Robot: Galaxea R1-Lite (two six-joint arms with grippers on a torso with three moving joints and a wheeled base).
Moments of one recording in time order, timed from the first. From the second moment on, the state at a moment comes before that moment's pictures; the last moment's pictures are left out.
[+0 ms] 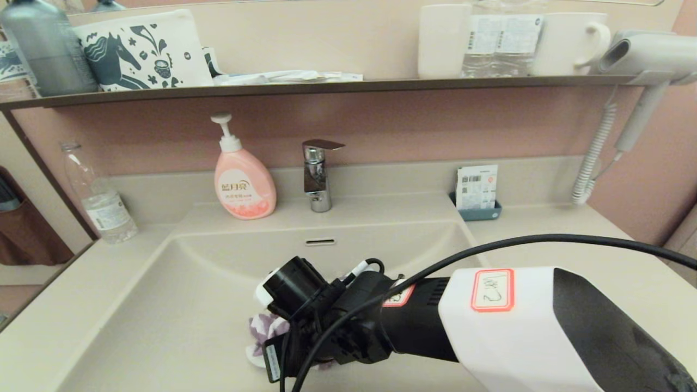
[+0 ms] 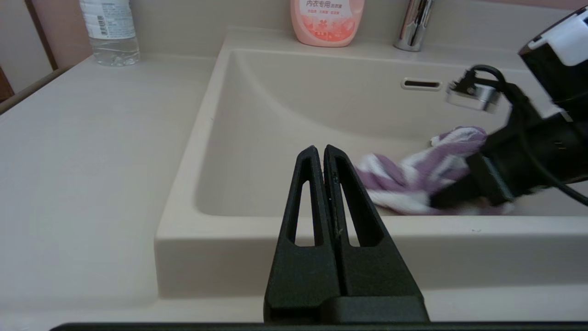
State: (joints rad) left arm 0.00 0.00 0.00 -0.09 0.01 -0.08; right arm 1.02 2.48 -1.97 0.36 0.04 0.48
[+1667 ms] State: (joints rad) left arm 0.00 0.00 0.00 -0.09 0.01 -0.09; right arm 0.81 2.51 -1.97 0.26 -0.41 0.33
